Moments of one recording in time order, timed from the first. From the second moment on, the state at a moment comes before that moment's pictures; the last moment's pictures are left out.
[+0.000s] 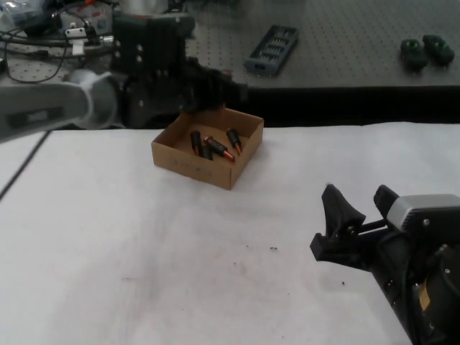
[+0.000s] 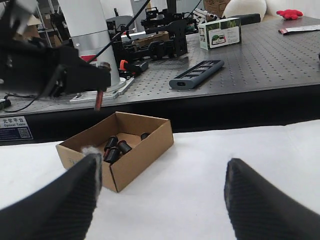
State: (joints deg) left arm -21.6 119.0 -89.0 0.0 18.1 -10.9; right arm 45.5 89.1 -12.7 -71.0 28.0 13.4
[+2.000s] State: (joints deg) left arm -18.6 135.4 -99.7 5.4 26.0 -12.8; right arm 45.5 89.1 -12.7 -71.1 28.3 13.7
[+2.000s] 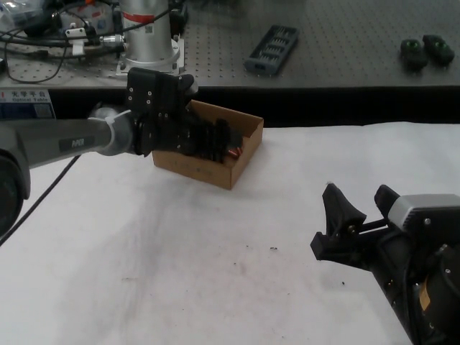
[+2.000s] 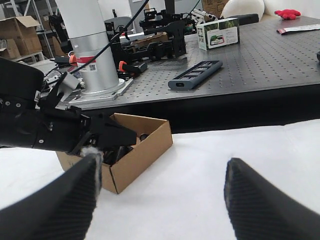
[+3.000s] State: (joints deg) left arm -15.7 113.2 -99.7 38.4 35.0 8.6; right arm 45.5 89.1 -8.8 -79.5 34.1 10.3
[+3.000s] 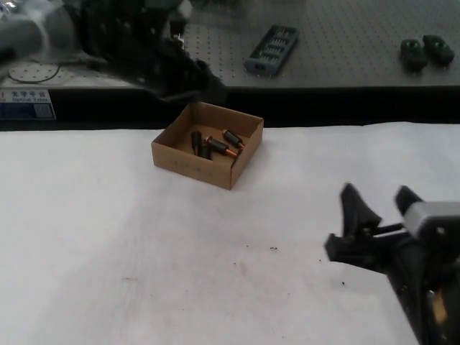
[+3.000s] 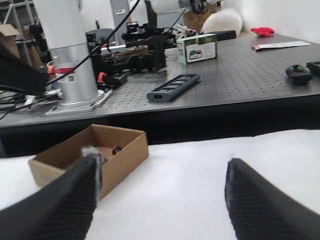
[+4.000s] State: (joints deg) left arm 12.2 60.7 -54.4 81.1 87.9 72.2; right arm 76.1 25.6 -0.2 -44.9 54.2 -7.8
